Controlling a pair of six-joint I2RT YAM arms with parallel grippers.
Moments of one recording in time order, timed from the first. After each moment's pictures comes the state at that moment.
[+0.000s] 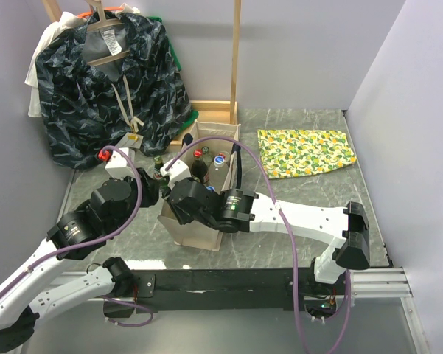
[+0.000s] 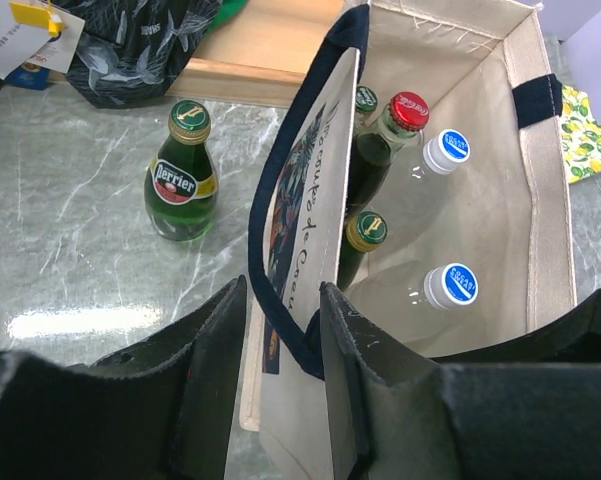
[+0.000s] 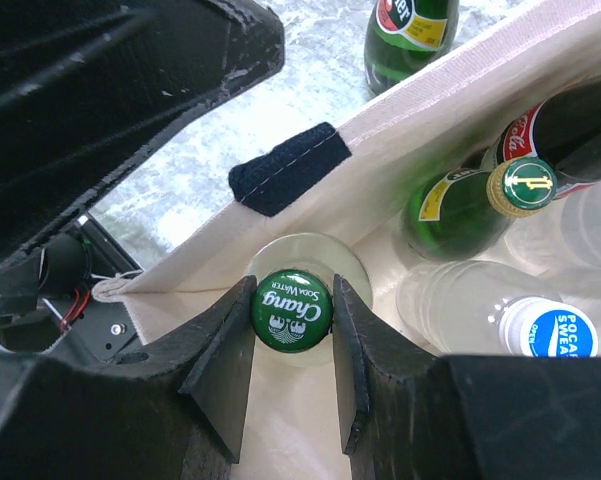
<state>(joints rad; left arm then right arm) -0.84 0.68 0.98 -0.68 -0.56 -0.57 1.31 1.61 1.53 -0.56 0.40 0.38</state>
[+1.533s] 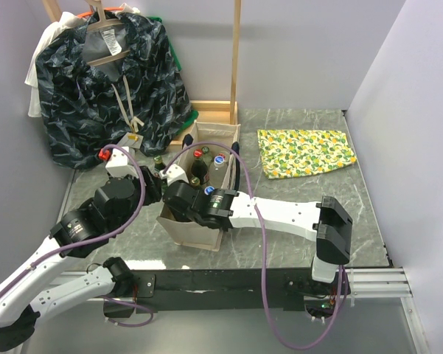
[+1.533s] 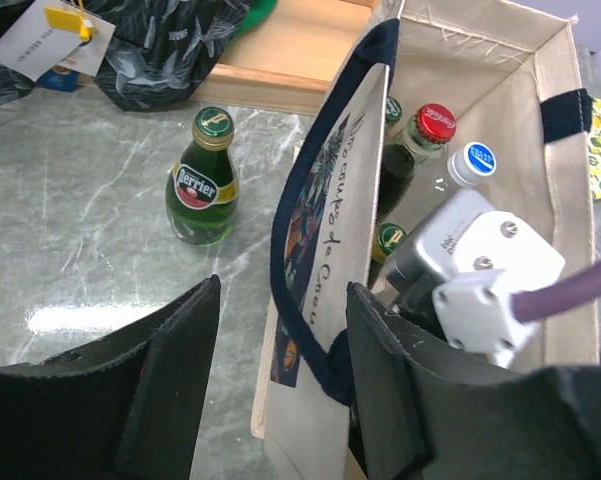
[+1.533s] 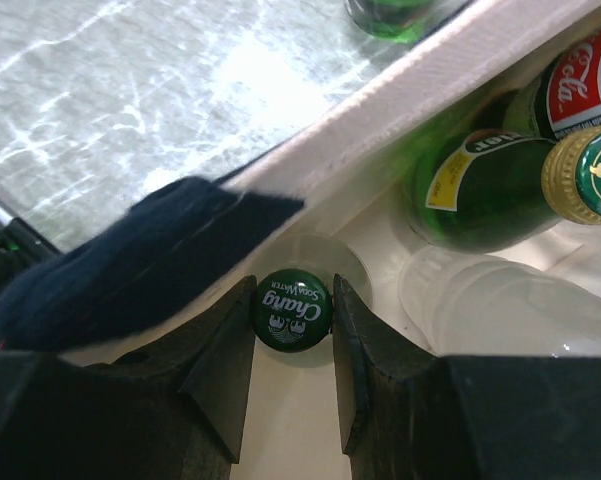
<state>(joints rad) -0.84 0.70 0.98 -0.68 -0.61 -0.57 1.26 1.74 1.49 -0.53 0.35 0.44</state>
